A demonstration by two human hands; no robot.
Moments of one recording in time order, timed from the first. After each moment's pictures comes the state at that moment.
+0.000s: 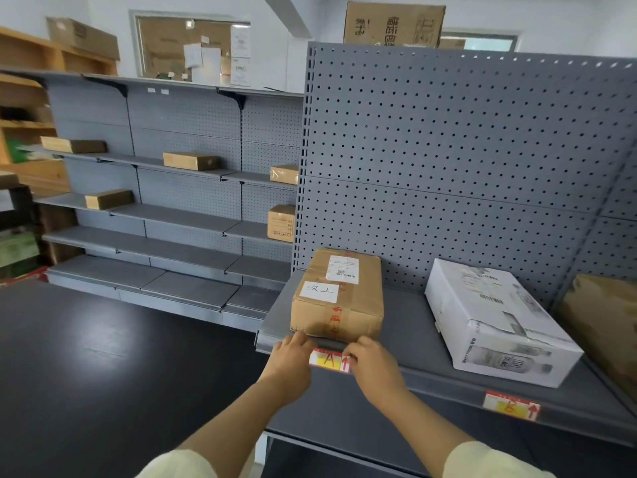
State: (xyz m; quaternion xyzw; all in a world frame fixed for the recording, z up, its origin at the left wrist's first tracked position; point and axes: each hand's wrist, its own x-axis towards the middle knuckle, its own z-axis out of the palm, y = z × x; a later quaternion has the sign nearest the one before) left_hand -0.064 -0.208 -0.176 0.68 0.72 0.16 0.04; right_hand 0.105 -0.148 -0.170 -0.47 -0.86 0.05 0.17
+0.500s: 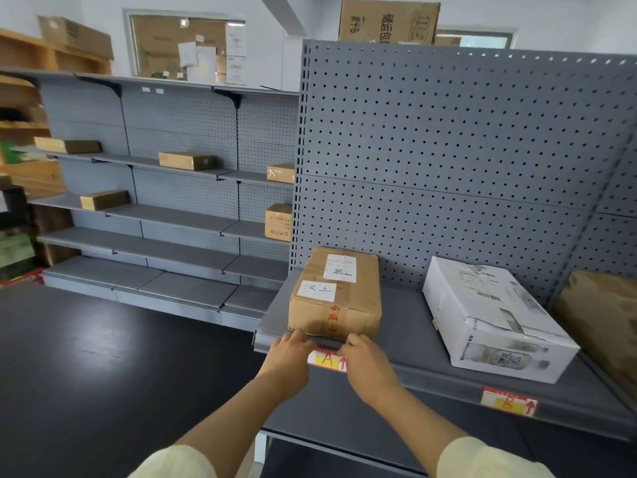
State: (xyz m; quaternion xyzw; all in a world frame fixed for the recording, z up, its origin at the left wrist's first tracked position) left_hand -0.065 -0.206 -0.172 0.69 0.71 0.13 0.02; right_hand 0.099 -0.146 -0.173 -0.44 -0.89 -0.03 0.11
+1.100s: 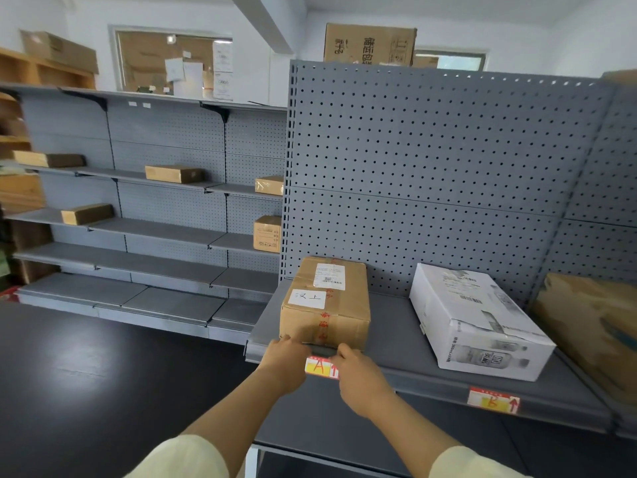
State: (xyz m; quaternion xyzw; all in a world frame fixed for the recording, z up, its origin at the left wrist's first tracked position) left_hand -0.055 -0.204 -0.143 0.70 0.72 0.02 -0.01; right_hand 0.103 -0.166 -0.164 -0.44 -0.89 -0.01 0.07
